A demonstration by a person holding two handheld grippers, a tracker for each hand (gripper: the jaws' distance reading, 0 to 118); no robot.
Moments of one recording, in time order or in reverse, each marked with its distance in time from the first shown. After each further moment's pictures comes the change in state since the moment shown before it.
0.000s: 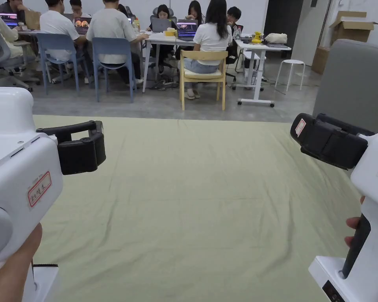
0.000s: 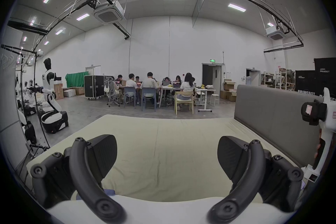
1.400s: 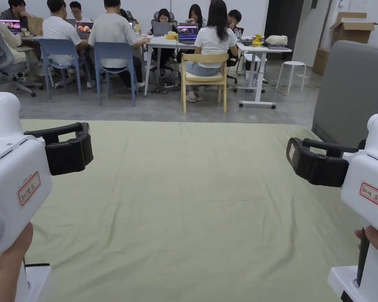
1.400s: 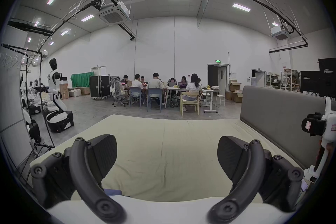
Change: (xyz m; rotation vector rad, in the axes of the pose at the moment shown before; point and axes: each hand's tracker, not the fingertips) left arm -0.017 0.002 0.003 0.006 0.054 0.004; right arm 0.001 -0.015 -0.005 -0.029 -0.045 0.242
